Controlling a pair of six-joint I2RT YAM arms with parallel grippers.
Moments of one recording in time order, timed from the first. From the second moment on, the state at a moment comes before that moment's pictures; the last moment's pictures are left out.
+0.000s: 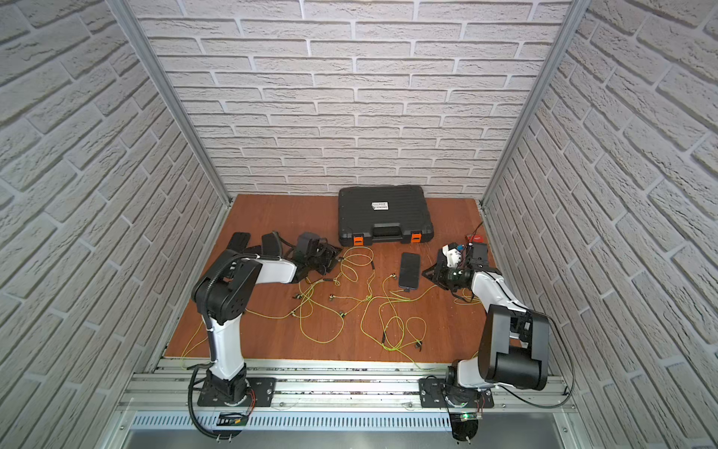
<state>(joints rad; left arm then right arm) -0.48 1.98 1.01 0.32 0.22 -1.42 -0.27 1.44 0.80 -0.49 -0.70 0.27</state>
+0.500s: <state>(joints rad) -0.51 1.96 1.01 0.25 0.18 -1.44 -0.25 1.41 0.82 -0.51 -0.69 0.25</state>
